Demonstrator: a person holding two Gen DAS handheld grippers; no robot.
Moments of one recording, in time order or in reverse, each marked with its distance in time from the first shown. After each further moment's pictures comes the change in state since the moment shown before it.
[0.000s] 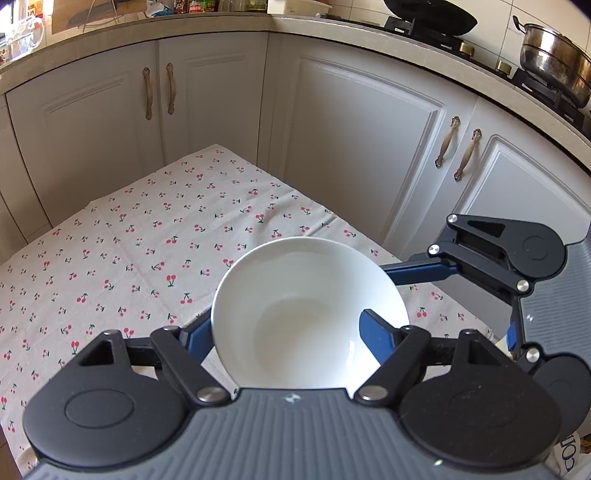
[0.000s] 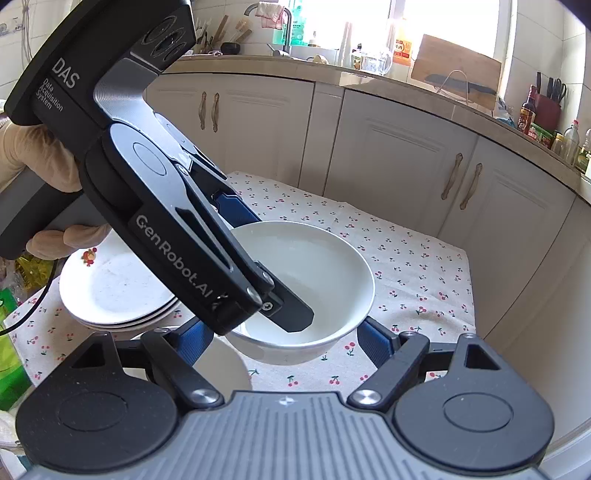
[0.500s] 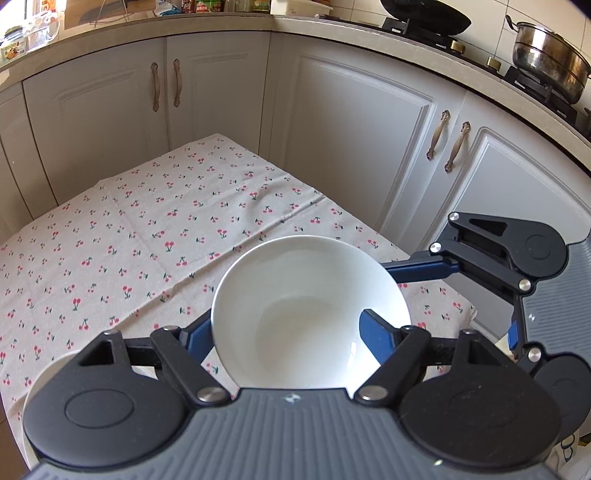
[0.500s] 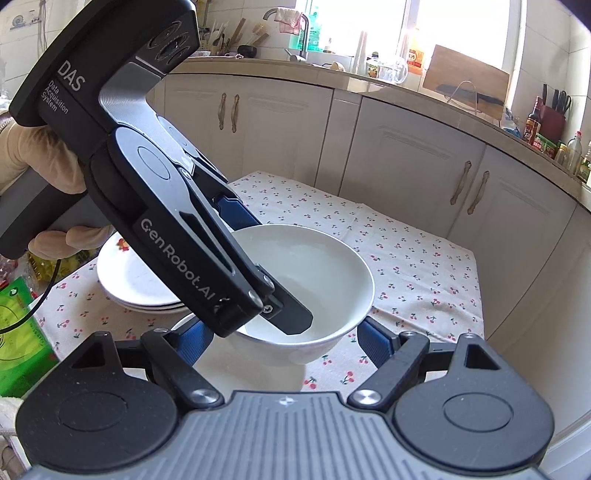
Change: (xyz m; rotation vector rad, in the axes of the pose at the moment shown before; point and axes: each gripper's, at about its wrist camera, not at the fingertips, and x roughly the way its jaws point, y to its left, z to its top) left arm -0.029 -0.020 -0.038 -0.024 -0.007 0.011; right arm -0.025 0.037 -0.017 -0.028 -0.010 0.016
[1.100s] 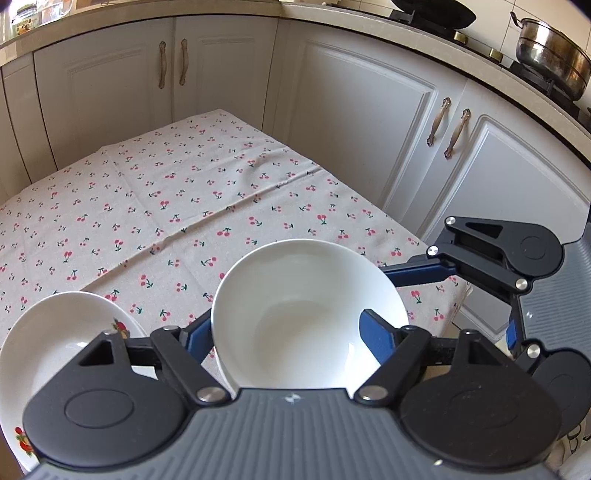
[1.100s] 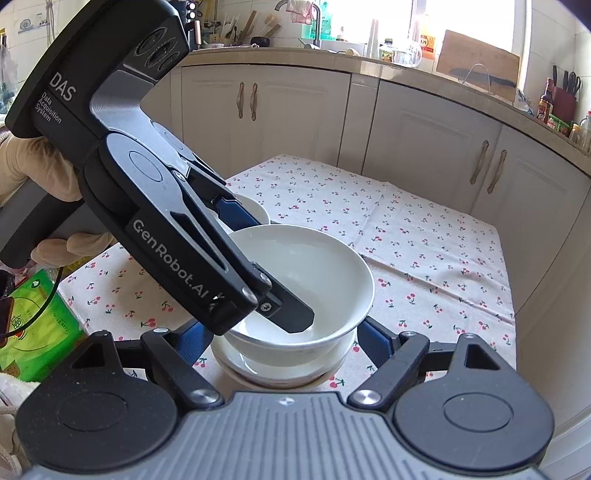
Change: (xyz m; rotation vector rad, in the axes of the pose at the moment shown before) left arm 0.005 -0.009 -0.036 -0.041 0.021 0.000; right arm 0.002 0.019 -0.028 0.033 0.035 0.059
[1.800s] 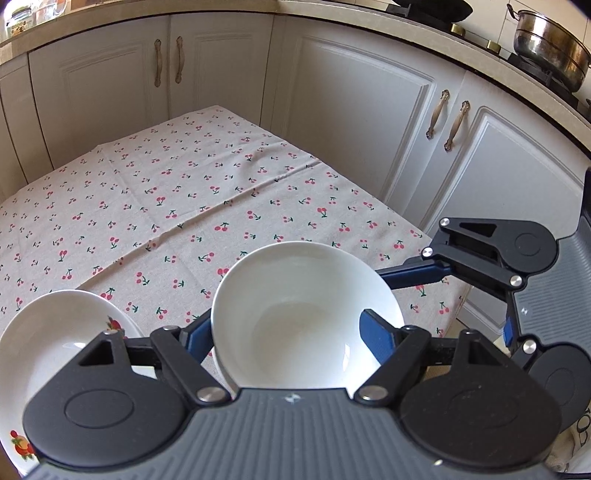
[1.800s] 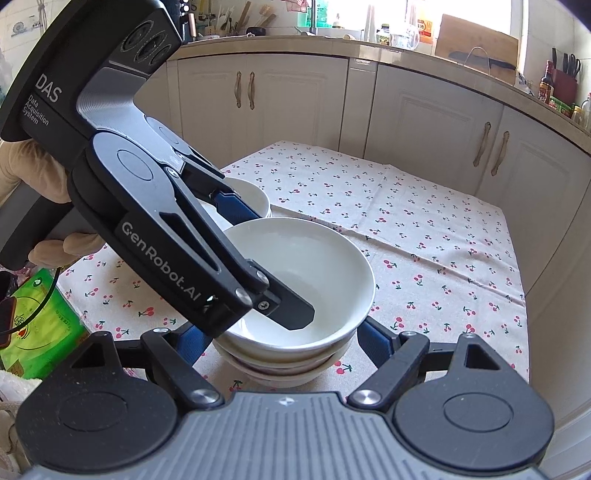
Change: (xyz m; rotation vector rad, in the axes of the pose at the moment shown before) left arm 0.007 0.002 -0.003 0.019 0.004 -0.001; right arm 0.008 -0.001 -0.007 0.028 0.023 0.013
